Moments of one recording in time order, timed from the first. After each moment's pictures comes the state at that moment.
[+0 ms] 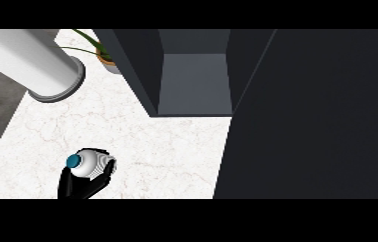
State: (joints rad) left arm -0.04 0.06 0.30 -0.81 0.13 -0.20 -0.79; right arm 0.12 -0.28 0.77 -2.47 0.16 -0.43 0.31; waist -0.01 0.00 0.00
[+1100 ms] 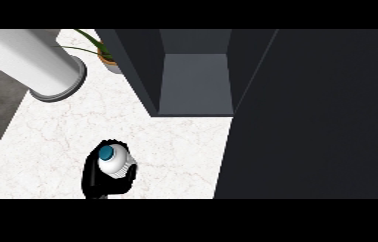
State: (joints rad) left arm 0.00 0.00 0.04 -1.02 0.27 -0.11 -0.72; right arm 0.12 -0.31 0.77 -2.46 0.16 -0.44 0.29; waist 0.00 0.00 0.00
